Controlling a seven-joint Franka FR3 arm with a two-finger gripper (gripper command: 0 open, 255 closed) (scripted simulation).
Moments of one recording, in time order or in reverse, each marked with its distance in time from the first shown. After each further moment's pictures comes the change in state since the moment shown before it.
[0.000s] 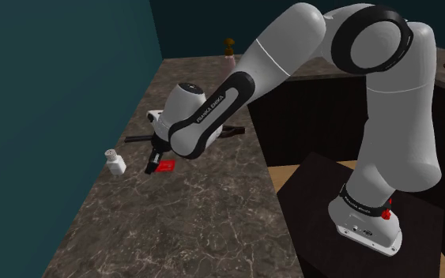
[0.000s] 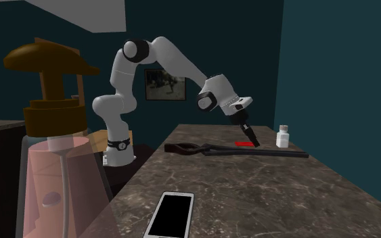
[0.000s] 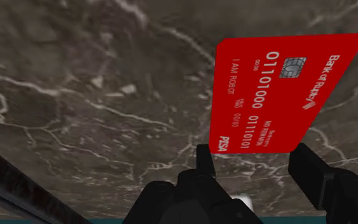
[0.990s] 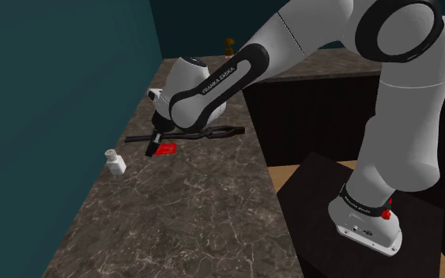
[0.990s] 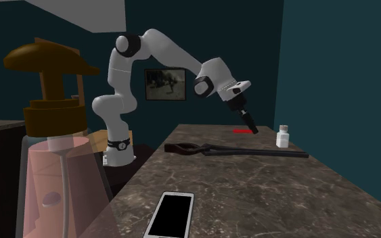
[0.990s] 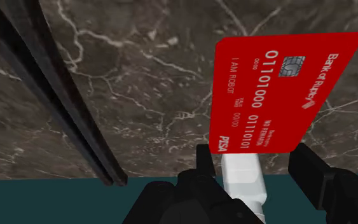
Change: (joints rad) arm -0.032 -0.131 -0.015 -0.004 0.015 -0.136 -0.023
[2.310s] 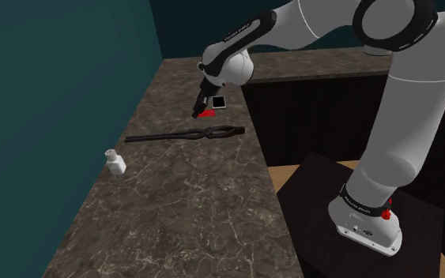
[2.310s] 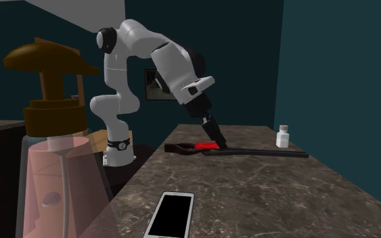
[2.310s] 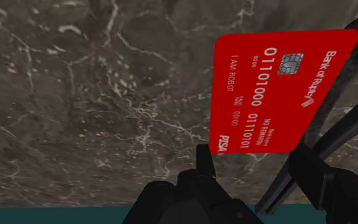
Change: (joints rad) arm -0.402 -0.081 -0.030 -0.035 0.365 -0.224 -0.676
